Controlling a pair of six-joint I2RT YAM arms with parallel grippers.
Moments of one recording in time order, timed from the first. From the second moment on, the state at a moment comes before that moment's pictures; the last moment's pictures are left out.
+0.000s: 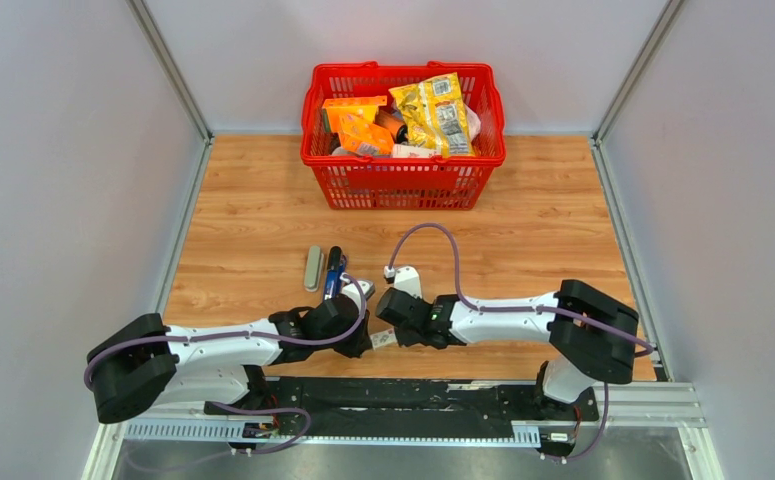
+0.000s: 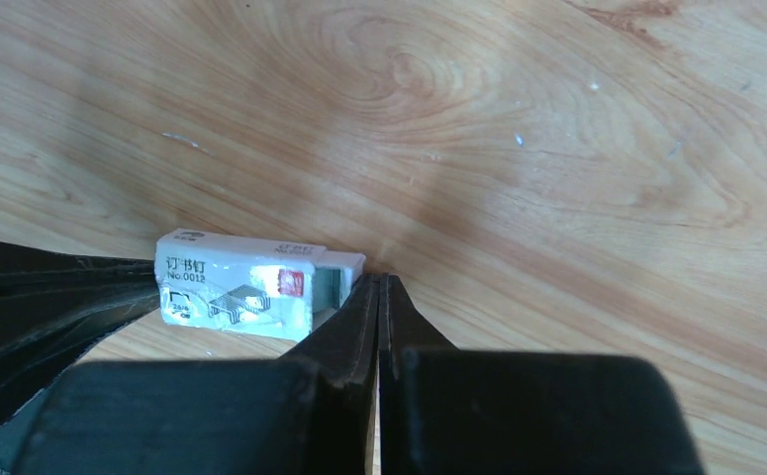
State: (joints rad) left arm -1.07 1.13 0.35 -0.04 -0.06 -0.66; right arm 1.21 1.59 0.83 -0.33 0.33 0.79
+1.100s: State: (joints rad) left arm -1.07 1.14 0.36 -0.07 -0.07 -0.66; right arm 1.22 1.61 0.86 -0.31 0.28 0.80
